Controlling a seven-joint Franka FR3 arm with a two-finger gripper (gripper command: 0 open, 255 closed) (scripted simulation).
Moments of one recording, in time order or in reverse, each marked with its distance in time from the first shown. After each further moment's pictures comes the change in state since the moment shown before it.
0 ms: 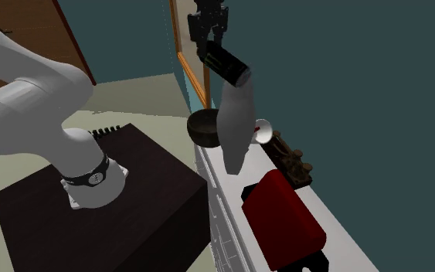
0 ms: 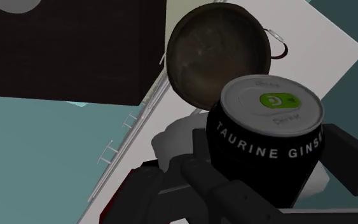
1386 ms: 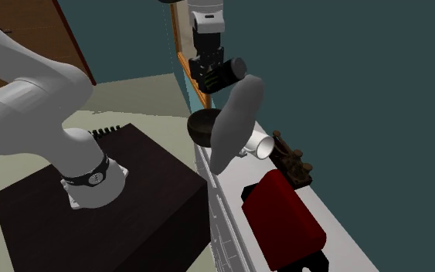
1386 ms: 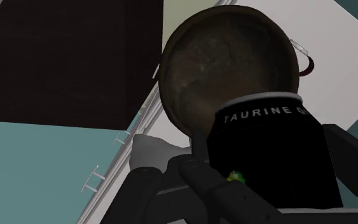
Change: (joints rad) arm 0.019 0.041 0.093 -0.228 0.051 0.272 0.015
